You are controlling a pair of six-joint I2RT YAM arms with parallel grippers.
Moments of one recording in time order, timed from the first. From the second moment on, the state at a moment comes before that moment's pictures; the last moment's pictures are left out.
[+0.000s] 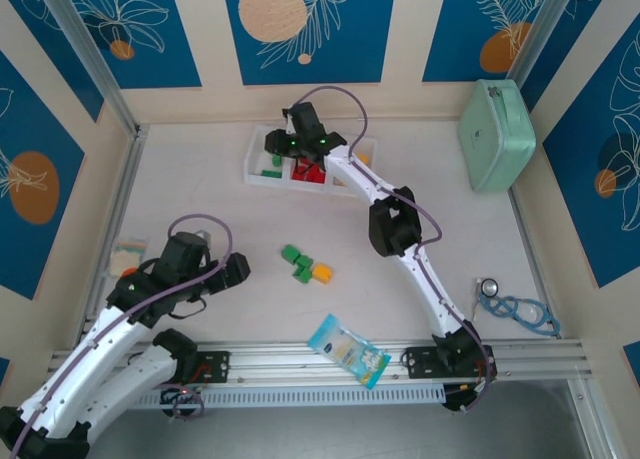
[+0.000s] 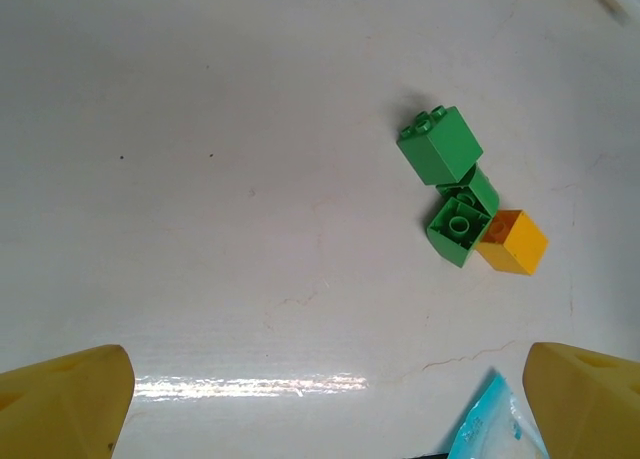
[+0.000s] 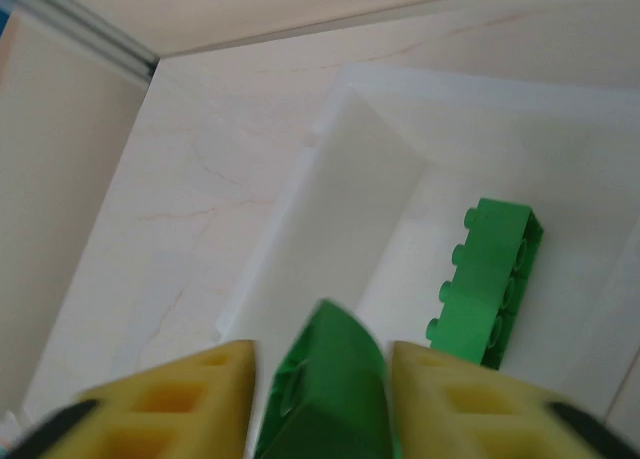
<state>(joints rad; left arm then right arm) -0.53 0.68 0.71 -0.97 0.03 -0.82 0.57 2.66 2.55 -0.47 -0.27 0.59</state>
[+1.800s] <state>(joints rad) -0.11 2.42 2.27 -0.80 0.33 -0.18 0.31 0.39 0.67 -0.68 -0.02 0.34</state>
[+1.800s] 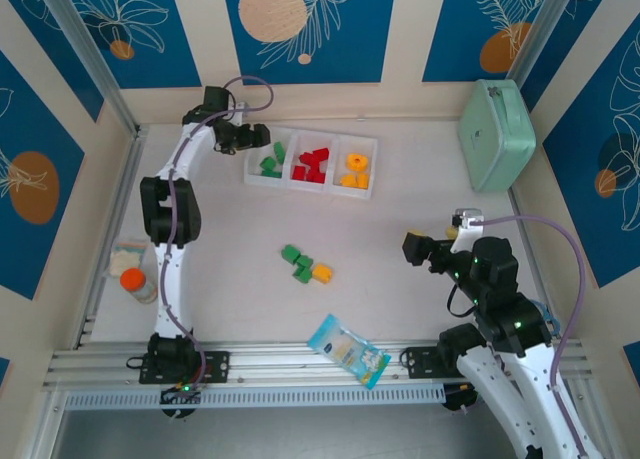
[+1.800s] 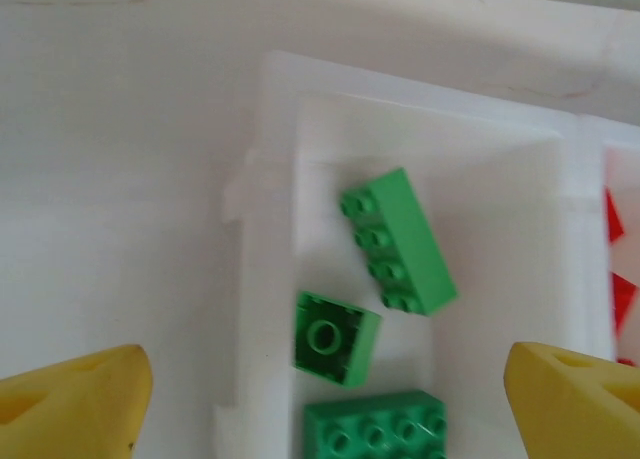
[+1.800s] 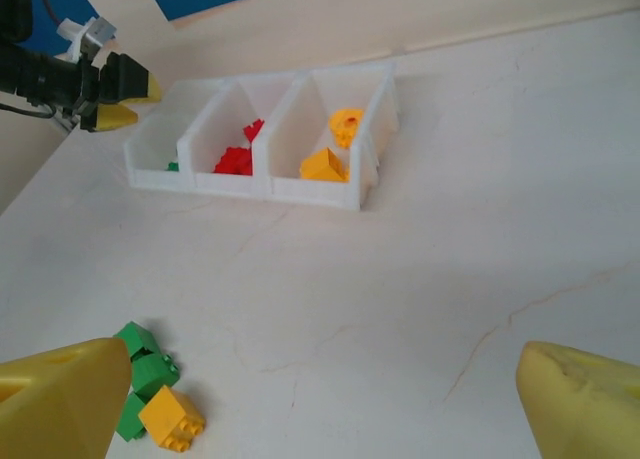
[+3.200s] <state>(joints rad) -0.08 2.49 2.25 -0.71 0.44 -0.28 0.33 0.46 0.72 -0.83 0.01 0.38</state>
